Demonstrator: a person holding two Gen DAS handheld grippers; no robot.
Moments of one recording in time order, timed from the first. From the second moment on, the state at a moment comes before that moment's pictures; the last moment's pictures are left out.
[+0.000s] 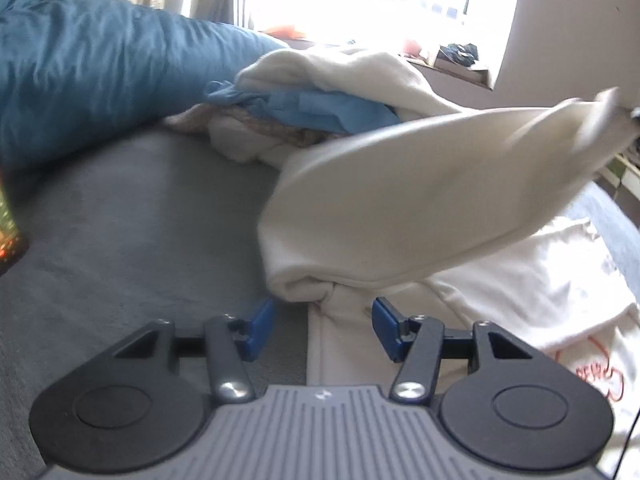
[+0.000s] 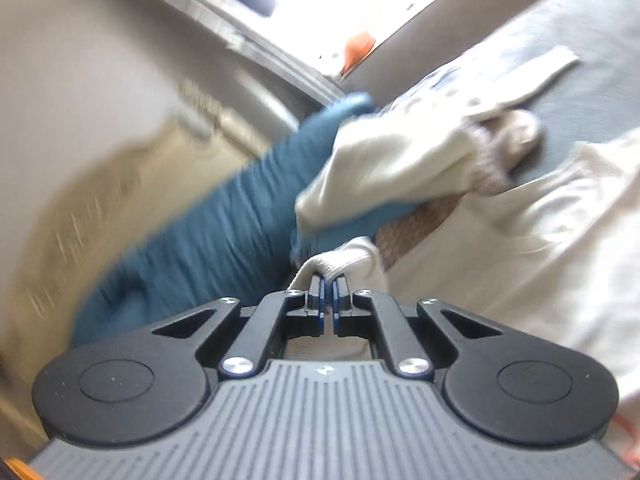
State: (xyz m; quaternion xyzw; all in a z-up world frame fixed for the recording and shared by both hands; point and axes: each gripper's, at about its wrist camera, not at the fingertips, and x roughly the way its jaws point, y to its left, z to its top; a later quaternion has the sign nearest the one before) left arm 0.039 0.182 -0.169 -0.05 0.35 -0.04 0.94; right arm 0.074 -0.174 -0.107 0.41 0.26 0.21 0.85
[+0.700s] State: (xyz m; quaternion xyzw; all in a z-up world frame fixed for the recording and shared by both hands) left arm 0.057 0.176 -0.168 0.00 0.35 -0.05 0.94; right arm 0.033 -0.283 -0.218 0.53 0.30 0.04 0.79
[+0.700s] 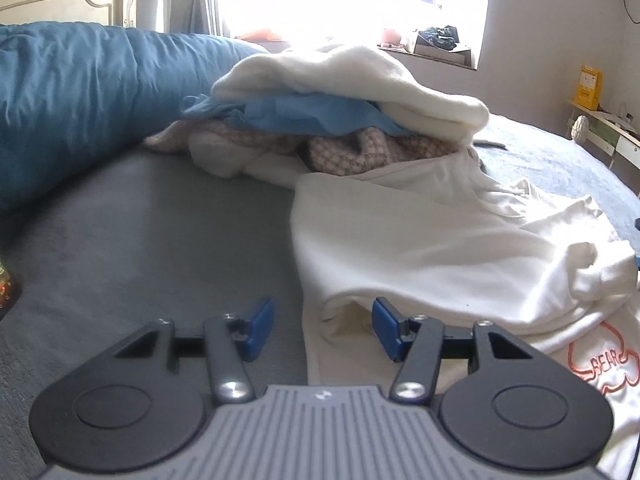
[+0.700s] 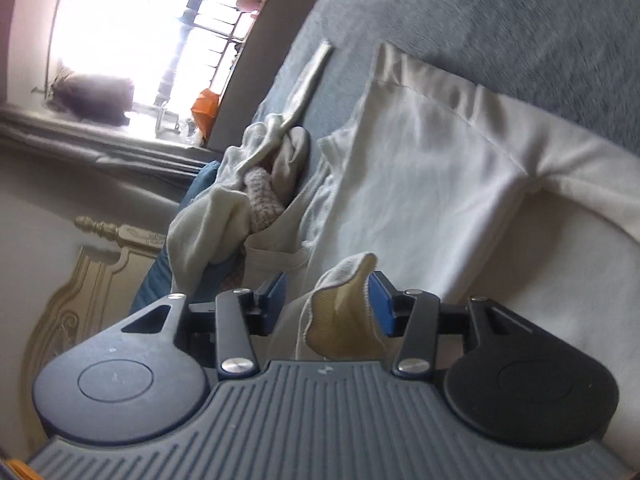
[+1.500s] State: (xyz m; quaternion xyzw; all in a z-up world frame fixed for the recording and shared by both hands) left arm 0.057 0.185 -0.183 -0.03 0.37 -0.05 0.93; right arm 0.054 -0.250 -0.148 0.34 0.34 0.14 0.87
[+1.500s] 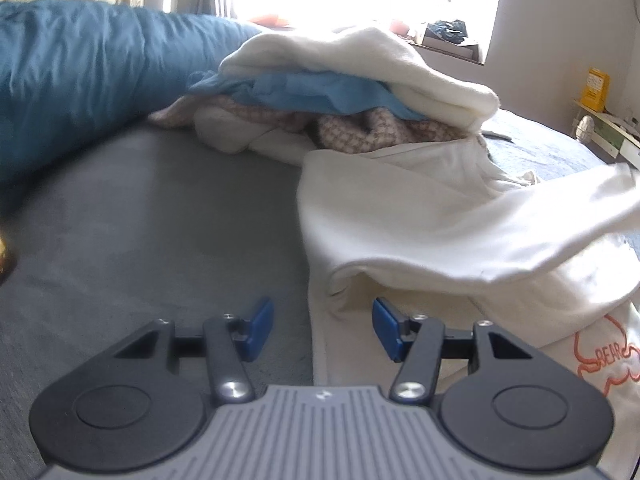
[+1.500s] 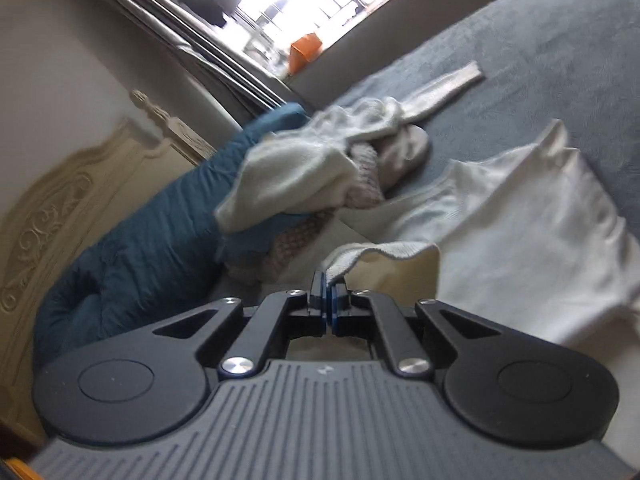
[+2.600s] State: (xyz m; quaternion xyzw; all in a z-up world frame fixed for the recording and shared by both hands) left arm 0.057 0.188 -0.192 -0.03 0.38 -0.06 0.92; right arm 0.074 -0.270 -0.222 0.33 0.43 0.04 0.84
